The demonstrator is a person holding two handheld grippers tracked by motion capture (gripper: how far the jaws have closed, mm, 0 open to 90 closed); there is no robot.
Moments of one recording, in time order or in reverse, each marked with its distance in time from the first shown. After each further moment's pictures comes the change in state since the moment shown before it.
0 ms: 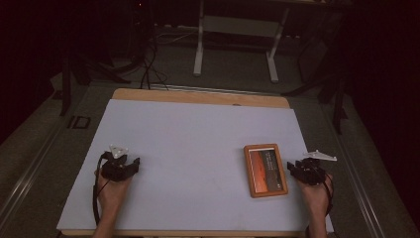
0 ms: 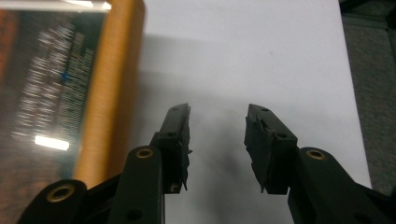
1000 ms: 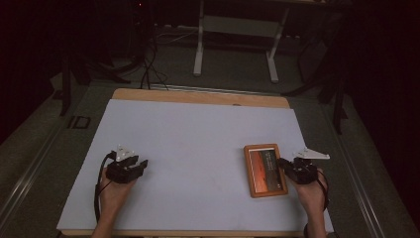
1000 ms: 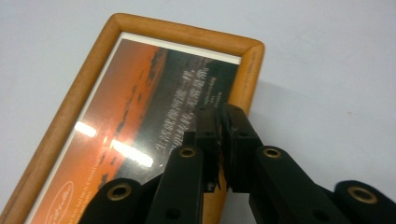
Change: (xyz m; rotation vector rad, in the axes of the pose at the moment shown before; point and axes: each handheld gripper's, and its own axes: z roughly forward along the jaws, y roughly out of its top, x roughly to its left) left arm -0.017 0.006 -0.013 -0.022 -0.169 0.112; right arm 0.038 0.016 -0.017 -0.059 0.168 -0.173
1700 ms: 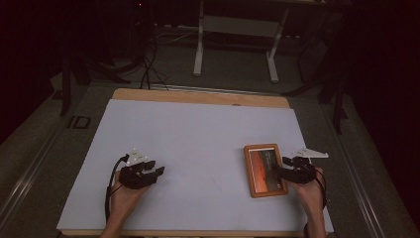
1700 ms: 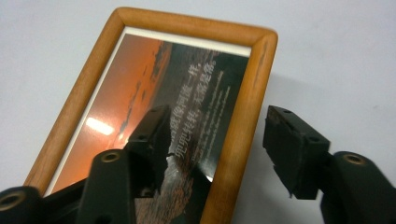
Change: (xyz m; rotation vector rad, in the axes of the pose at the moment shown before) left arm -0.042 0.008 -0.002 -0.021 -0.211 0.044; right arm -0.007 -0.004 0.009 0.021 0.064 0.052
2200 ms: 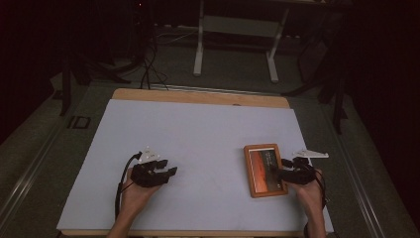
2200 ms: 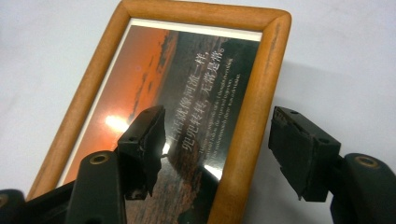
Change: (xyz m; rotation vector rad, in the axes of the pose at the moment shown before) left arm -0.023 0.019 0.016 0.004 -0.085 0.028; right arm -0.003 -0.004 0.004 0.010 0.058 0.033
